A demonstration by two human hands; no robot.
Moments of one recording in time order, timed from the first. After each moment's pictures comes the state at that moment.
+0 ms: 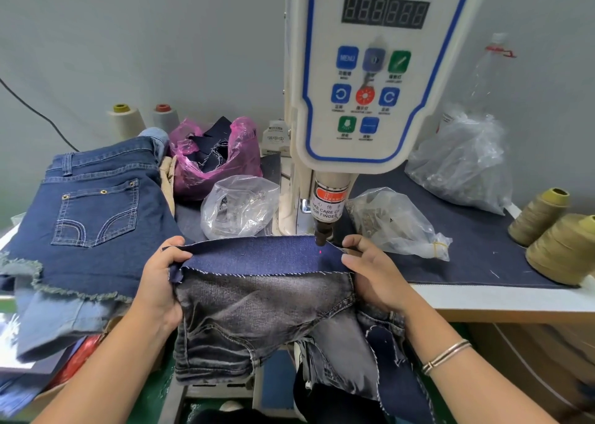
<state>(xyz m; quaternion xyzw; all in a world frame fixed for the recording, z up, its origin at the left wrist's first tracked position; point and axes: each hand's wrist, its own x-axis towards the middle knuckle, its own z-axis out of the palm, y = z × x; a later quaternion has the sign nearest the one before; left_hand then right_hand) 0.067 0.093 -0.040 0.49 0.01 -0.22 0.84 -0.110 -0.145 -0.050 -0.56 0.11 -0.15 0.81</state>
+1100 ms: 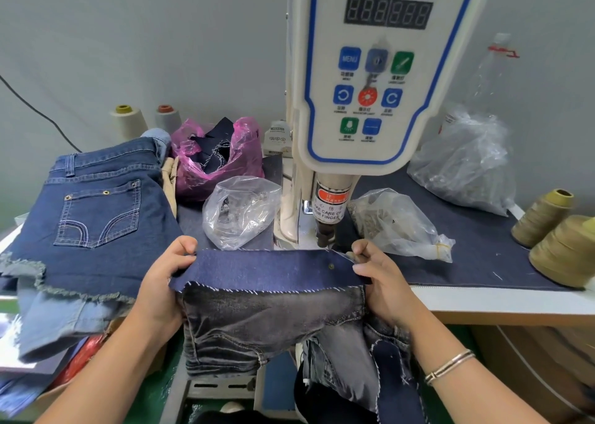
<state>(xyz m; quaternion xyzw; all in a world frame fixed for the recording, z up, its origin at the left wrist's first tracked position) 0.063 0.105 -0.046 0.50 -0.13 -0.27 0.81 -0.119 -0.139 -0.050 -0.52 0.14 -0.18 0.82</state>
